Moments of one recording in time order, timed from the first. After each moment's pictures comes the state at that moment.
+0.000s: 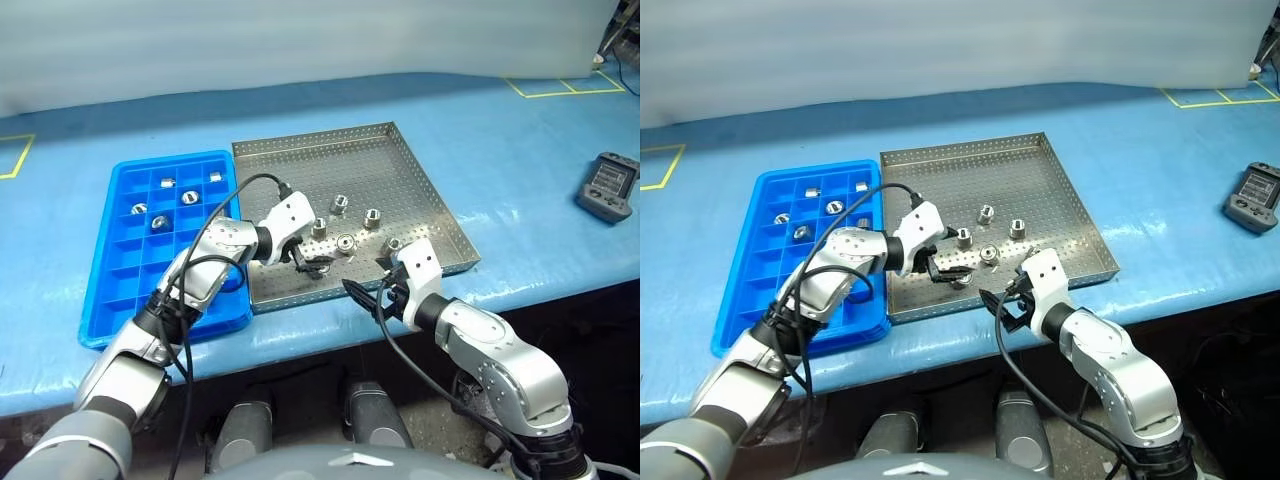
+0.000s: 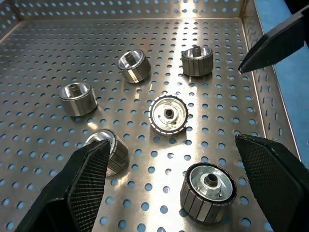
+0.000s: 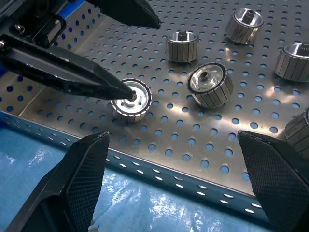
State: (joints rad) left arm -0.63 0.44 -0.44 0.09 -0.15 0.53 -0.86; right arm 0.02 -0.38 0.09 -0.61 0.40 0.85 0.32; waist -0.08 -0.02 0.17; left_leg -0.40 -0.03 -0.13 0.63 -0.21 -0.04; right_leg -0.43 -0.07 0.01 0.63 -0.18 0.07
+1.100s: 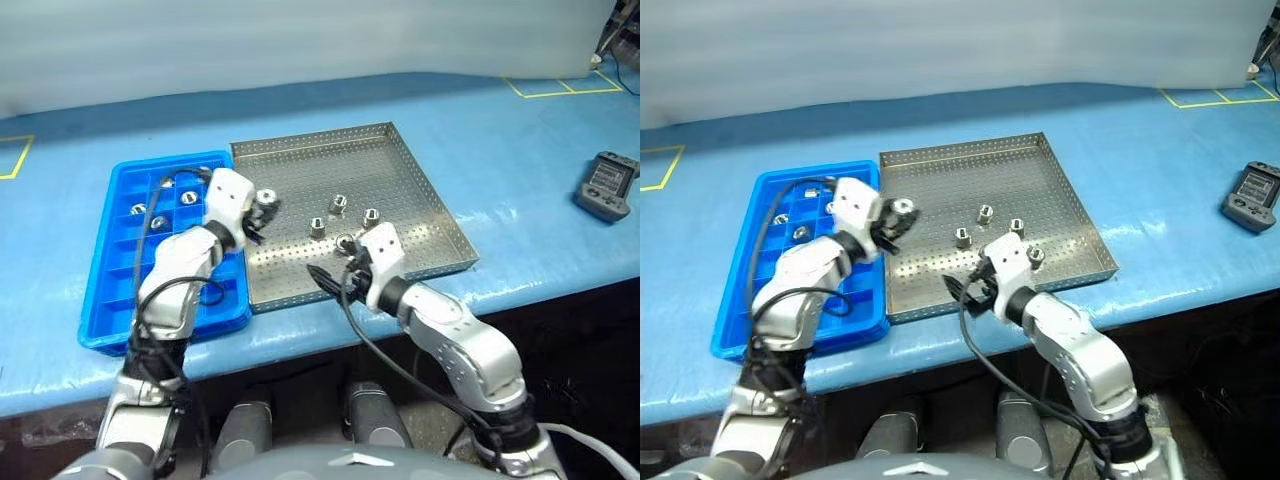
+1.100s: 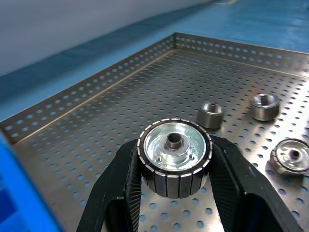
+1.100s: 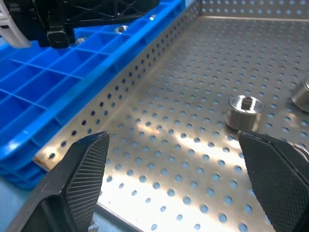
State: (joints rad) left arm -0.31 0.28 0.10 -0.29 -0.10 0.63 -0.35; right arm -0.18 -0.21 0.25 -0.50 0.34 0.80 0.30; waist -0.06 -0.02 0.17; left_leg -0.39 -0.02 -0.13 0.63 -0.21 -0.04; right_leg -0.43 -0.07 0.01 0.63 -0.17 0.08
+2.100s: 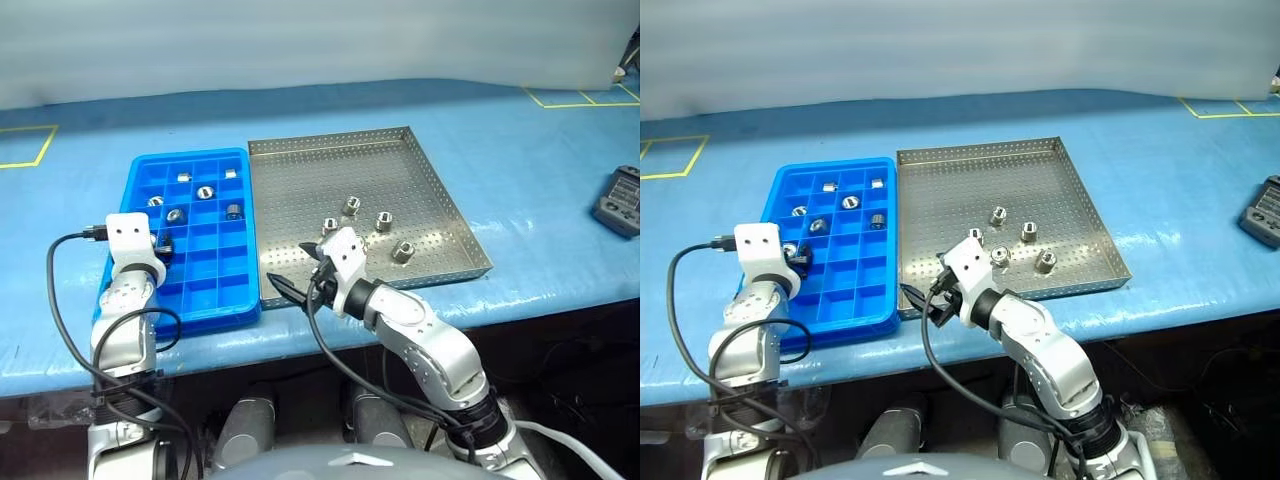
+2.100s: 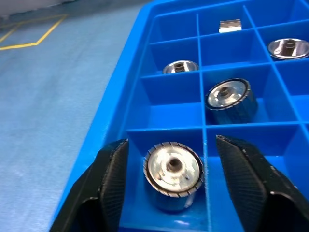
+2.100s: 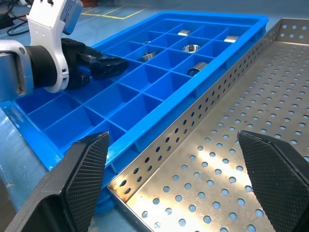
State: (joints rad) left arm -0.20 0.23 0.30 -0.19 -0.05 0.67 0.01; right arm -0.16 -0.17 0.36 -0.47 0.29 0.68 0.35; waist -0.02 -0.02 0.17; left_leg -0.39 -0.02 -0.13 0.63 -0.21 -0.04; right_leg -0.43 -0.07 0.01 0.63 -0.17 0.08
